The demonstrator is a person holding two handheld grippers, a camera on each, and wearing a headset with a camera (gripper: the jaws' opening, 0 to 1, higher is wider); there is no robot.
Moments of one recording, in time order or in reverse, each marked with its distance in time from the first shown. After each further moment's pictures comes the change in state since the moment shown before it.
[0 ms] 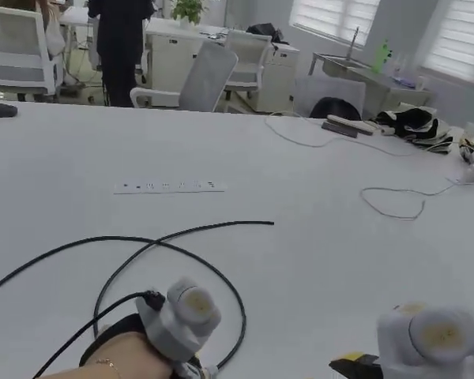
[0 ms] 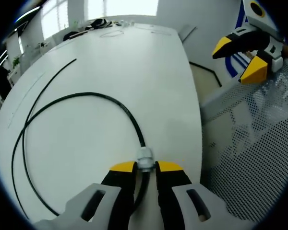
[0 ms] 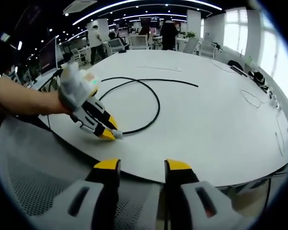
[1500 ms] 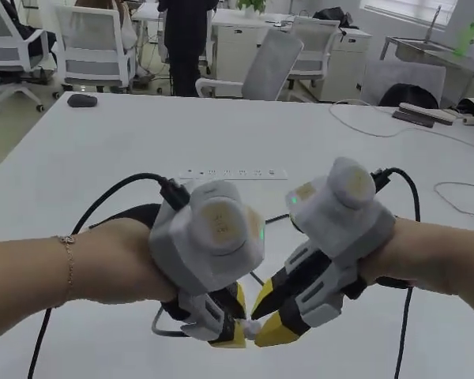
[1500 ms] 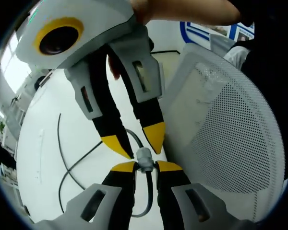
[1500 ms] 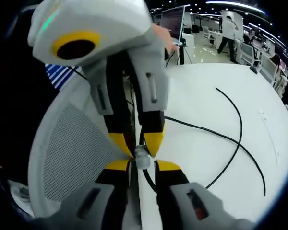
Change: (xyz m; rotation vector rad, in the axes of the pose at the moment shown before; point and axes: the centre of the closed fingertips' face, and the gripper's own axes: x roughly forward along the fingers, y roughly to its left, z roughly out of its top) left arm -0.139 -0.051 0.032 0.493 0.034 -0.091; right arm 0.028 0.134 0.079 -0.795 0.224 0.867
